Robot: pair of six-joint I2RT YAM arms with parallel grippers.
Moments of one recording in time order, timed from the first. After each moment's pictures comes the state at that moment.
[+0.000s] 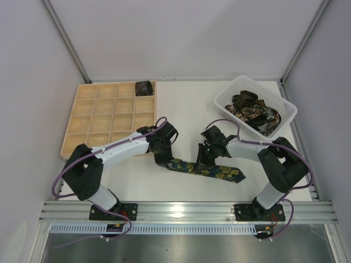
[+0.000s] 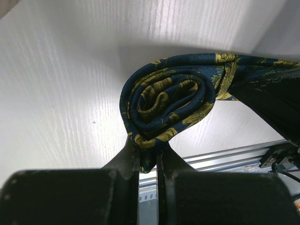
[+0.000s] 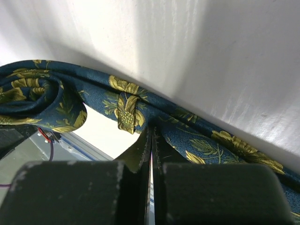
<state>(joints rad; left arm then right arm) -0.76 1.55 1.04 -0.78 0.08 -0.89 0.64 1.64 0.81 -0.28 -0.41 0.75</state>
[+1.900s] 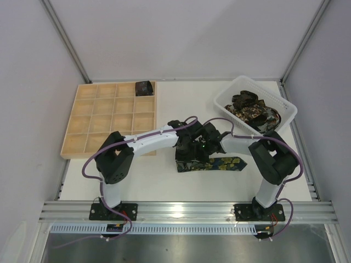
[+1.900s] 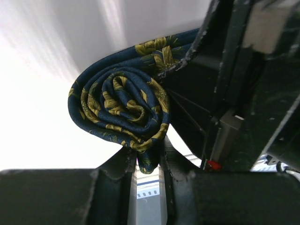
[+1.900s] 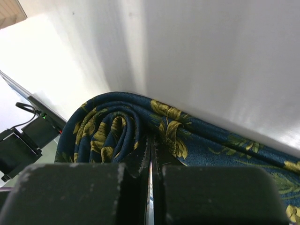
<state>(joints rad) -0.93 1.89 1.43 -0.95 0.07 -0.83 0.66 1.76 0.90 -0.23 -0.50 0.81</state>
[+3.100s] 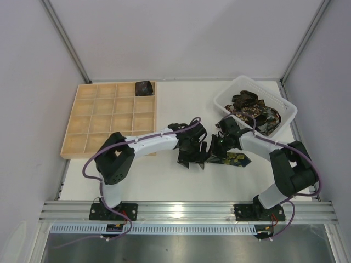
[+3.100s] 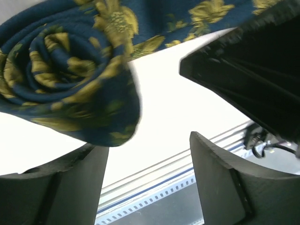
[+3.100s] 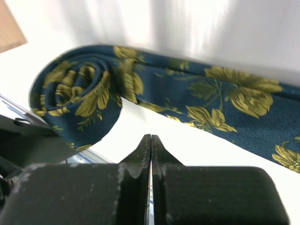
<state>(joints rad) -0.94 1.89 1.38 -0.74 0.19 -0.76 0.44 1.56 0.83 -0.42 -0.45 0.66</state>
